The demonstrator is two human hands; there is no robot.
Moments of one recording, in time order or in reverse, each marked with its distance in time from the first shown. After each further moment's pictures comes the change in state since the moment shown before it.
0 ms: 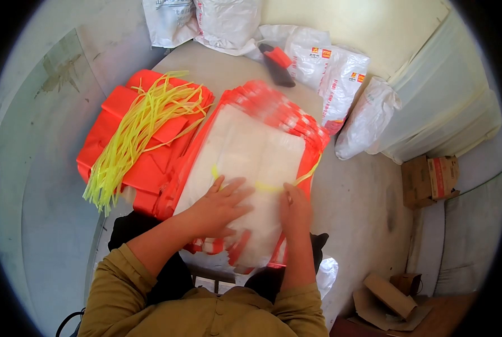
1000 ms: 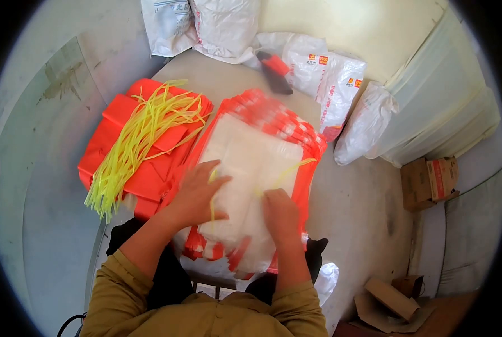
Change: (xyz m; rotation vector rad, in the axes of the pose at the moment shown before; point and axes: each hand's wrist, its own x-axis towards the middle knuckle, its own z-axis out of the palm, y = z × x) left_hand -0.014 -0.023 -0.027 -0.045 0.354 -0.327; right_hand 0.008 -0.029 0.019 -0.232 -0.111 -0.178
